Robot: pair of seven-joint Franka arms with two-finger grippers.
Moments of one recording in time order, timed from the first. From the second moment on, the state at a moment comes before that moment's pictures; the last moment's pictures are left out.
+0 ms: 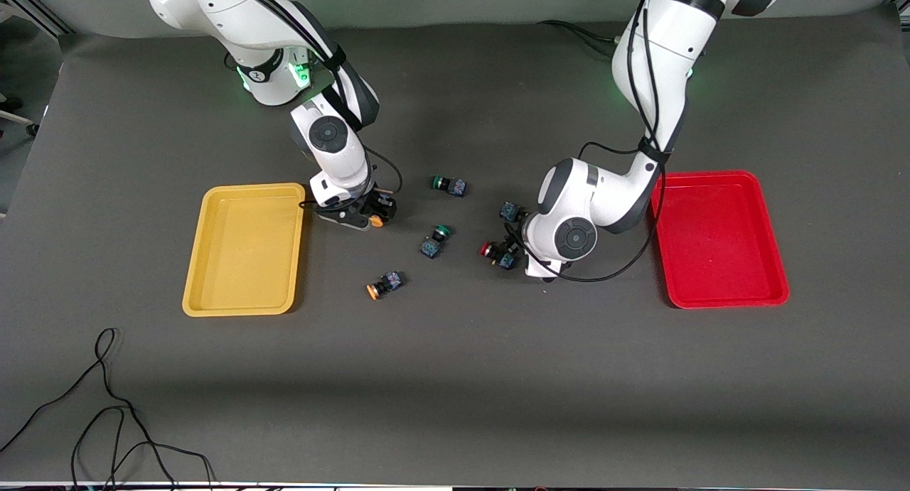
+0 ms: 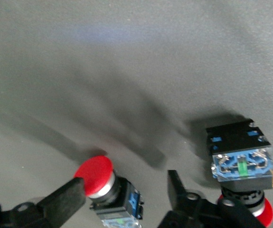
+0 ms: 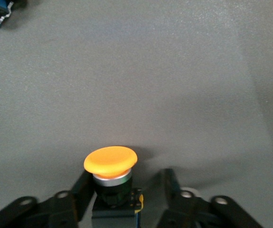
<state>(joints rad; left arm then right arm) -0.53 0.66 -0.06 -1.75 -0.40 2.13 -1.06 0.69 0.36 -0.06 -2.39 0.02 2.77 0.96</state>
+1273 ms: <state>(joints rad) -0.45 0.47 -0.03 -1.80 -0.37 1.91 -0.99 0.57 0.18 -0.57 -2.21 0.10 2.26 -0.20</state>
